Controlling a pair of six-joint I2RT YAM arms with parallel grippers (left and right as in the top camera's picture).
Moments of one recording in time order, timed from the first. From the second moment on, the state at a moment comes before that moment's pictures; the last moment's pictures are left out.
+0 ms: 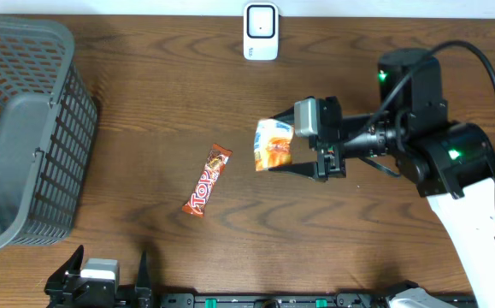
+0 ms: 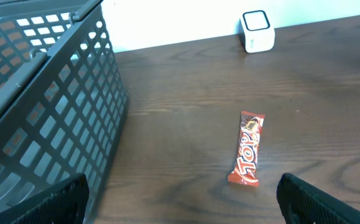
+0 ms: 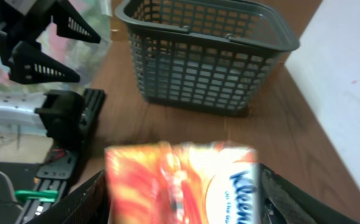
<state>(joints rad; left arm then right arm) 0.06 0.04 0.94 -1.26 0.09 0.17 0.38 1.34 1.53 -0.93 -1.06 -0.82</state>
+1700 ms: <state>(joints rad) 0.06 0.04 0.94 -1.26 0.09 0.17 0.79 1.58 1.08 -1.05 -0.07 0.37</state>
